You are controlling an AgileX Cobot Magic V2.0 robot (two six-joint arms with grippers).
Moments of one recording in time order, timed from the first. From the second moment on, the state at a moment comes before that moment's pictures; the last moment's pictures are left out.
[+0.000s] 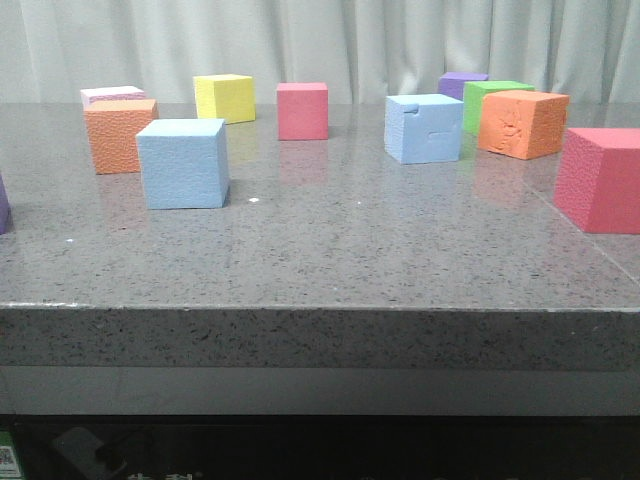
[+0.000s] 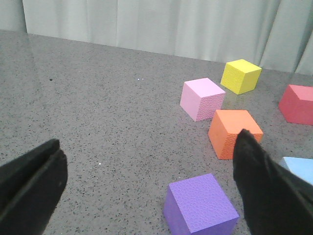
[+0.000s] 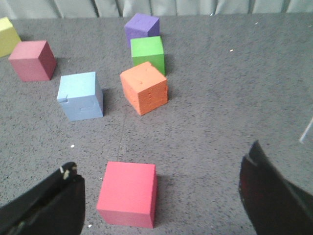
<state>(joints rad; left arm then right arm) 0.06 0.59 -0.64 -0.06 0.36 -0.03 0.02 0.85 -0.97 0.08 0.65 0.05</state>
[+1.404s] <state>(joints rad) 0.06 0.59 -0.64 -0.06 0.36 -0.03 0.25 2.11 -2.06 0.11 0.98 0.05</state>
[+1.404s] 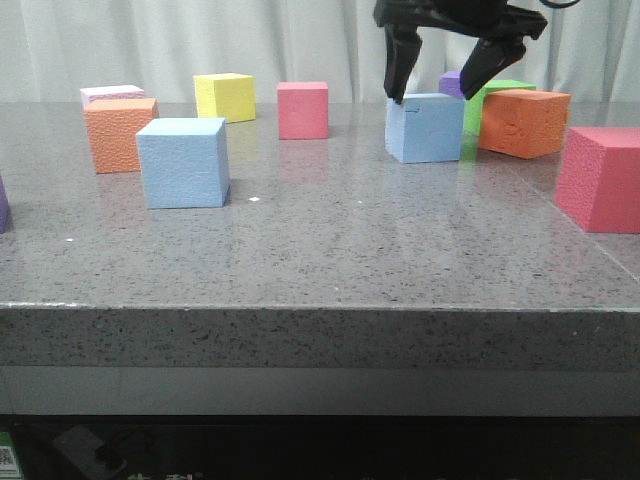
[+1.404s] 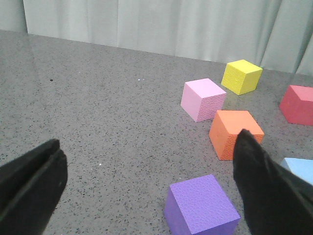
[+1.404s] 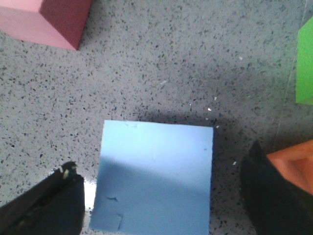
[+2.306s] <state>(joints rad) 0.06 0.59 -0.64 -0.06 0.36 -0.03 0.25 2.14 -2.06 0.12 1.00 0.05</state>
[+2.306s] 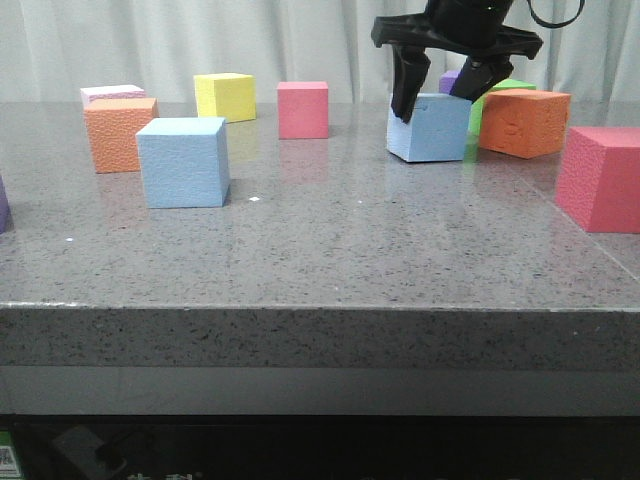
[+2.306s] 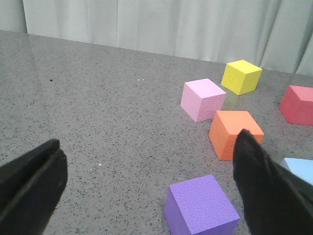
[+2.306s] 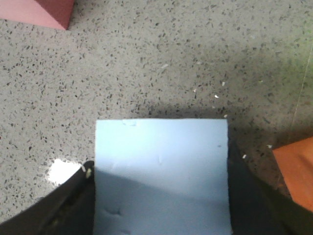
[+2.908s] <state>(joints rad) 0.06 0.59 -0.64 -0.06 0.36 -0.03 0.30 2.03 -2.07 0.24 1.09 0.05</state>
